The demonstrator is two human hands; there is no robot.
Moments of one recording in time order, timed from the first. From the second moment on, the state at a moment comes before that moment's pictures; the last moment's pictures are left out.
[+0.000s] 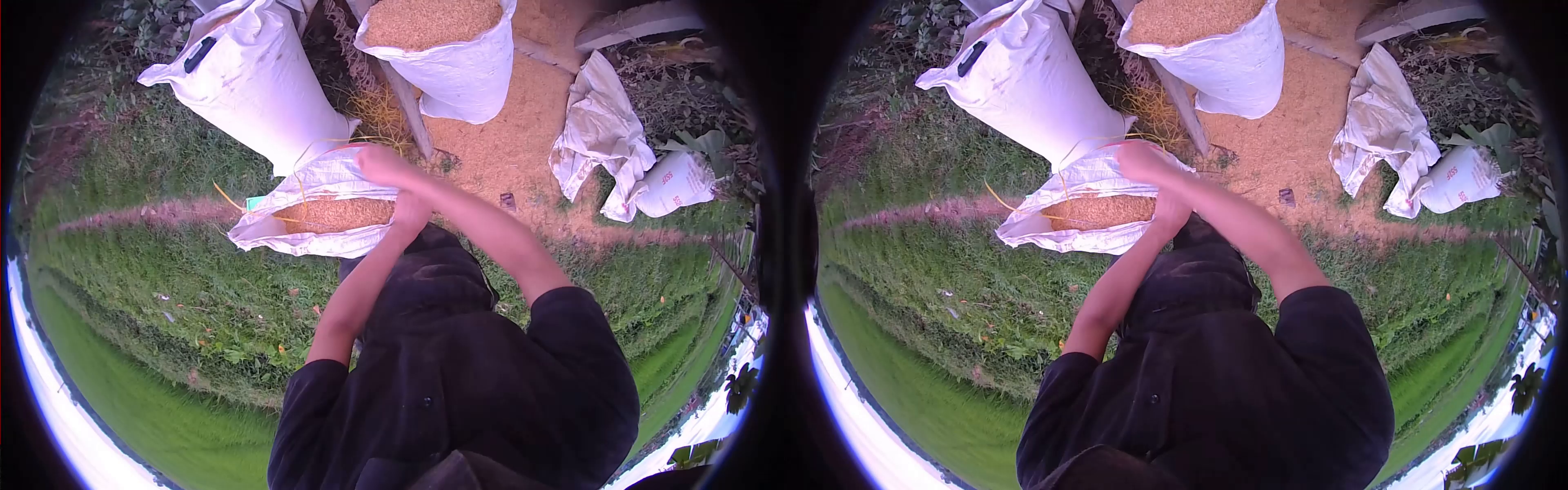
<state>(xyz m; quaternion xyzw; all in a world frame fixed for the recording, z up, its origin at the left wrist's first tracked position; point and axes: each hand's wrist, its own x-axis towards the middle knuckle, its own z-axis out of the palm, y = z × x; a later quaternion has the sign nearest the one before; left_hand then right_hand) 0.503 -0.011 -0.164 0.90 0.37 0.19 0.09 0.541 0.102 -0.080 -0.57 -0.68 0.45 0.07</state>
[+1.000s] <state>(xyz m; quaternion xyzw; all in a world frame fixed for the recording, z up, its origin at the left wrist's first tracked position) 0.408 0.175 0.058 0.88 0.20 -0.08 0.43 0.471 0.000 -0.086 -0.69 -0.33 0.25 0.60</state>
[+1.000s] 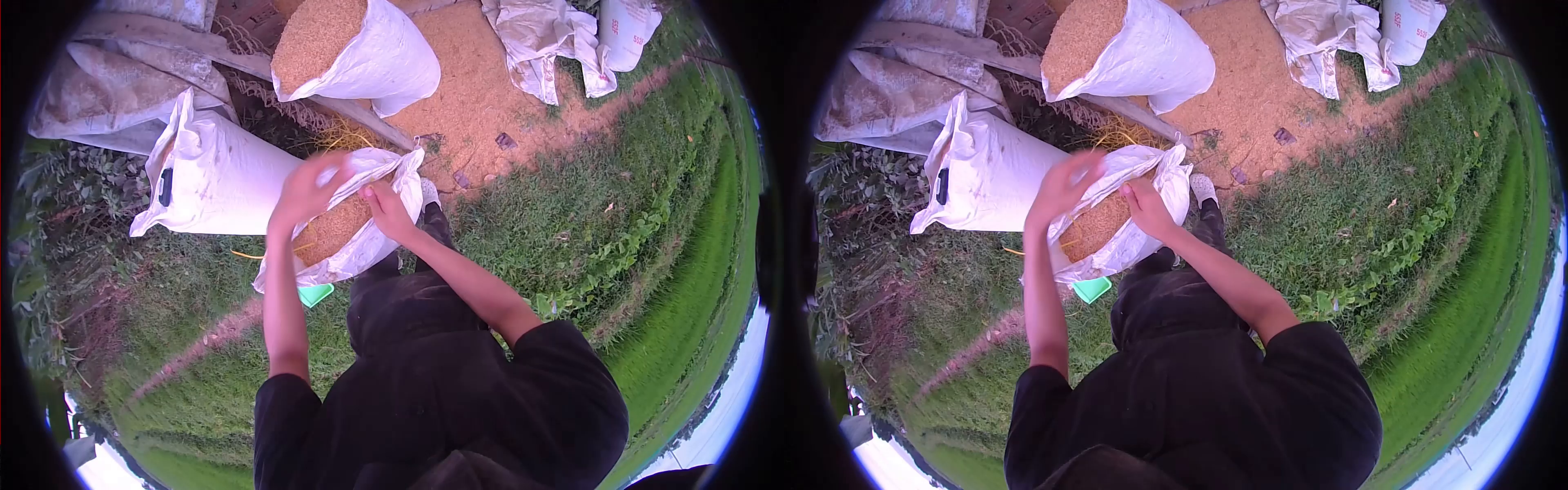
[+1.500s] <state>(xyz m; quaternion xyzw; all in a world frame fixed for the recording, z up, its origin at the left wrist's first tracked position) 0.516 0.124 -0.150 0.69 0.17 -0.21 0.68 0.445 0.024 -0.112 -0.73 -0.51 0.11 0.45</state>
